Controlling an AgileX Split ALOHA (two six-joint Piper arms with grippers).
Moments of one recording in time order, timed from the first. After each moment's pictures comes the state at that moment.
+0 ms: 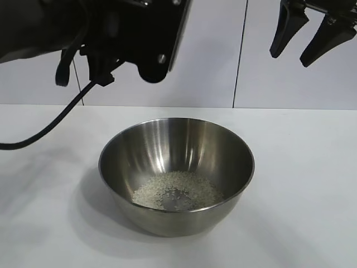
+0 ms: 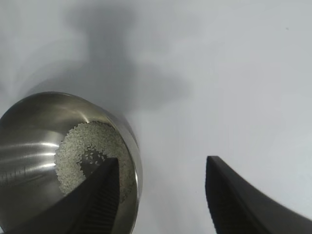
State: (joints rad) left arm -0.82 1.57 -0.95 -1.07 -0.76 2.02; right arm 0.12 1.73 -1.55 0.24 1.08 0.00
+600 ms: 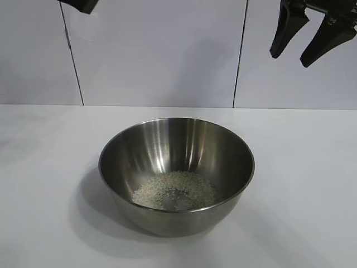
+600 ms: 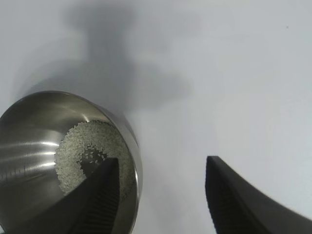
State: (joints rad) left arm -0.28 1.43 -0.98 -1.34 0.16 1.38; right arm 0.12 1.73 -1.55 0.24 1.08 0.00
